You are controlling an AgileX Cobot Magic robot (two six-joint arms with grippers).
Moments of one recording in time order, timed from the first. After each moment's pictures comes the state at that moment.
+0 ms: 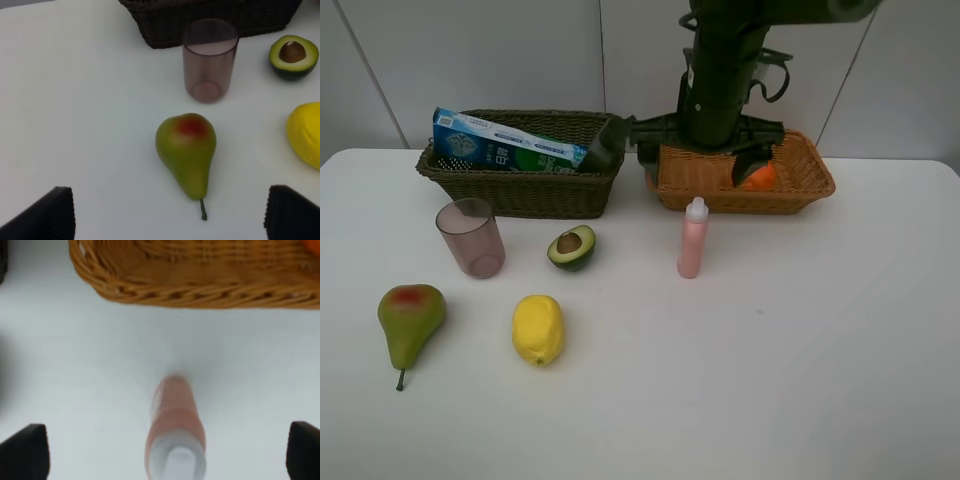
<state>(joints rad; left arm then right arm) -0.09 0.00 -0.42 -0.06 1.08 0.06 0.60 2.01 -1.66 -0.22 1.07 0.60</state>
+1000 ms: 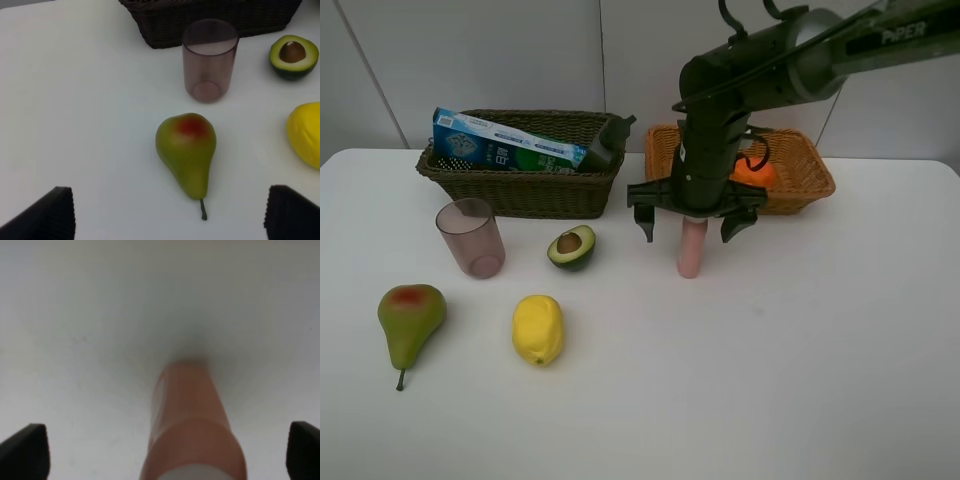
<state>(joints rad) -0.09 0.00 -0.42 -0.06 1.08 0.06 0.60 2.08 -1.48 -0.18 0.87 0.64</state>
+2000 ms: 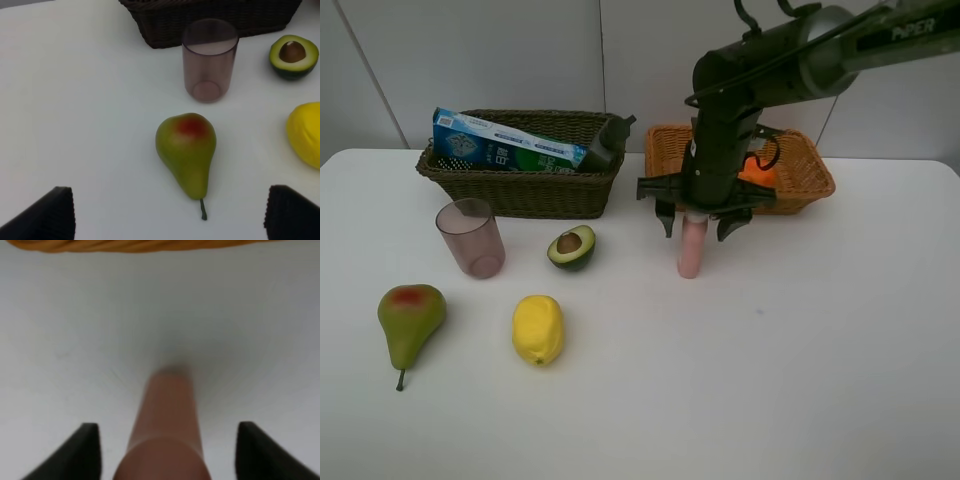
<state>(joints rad) -0.09 0.00 -0.42 -0.06 1.08 0.06 0.57 2.09 -1.48 -0.16 0.87 0.65</state>
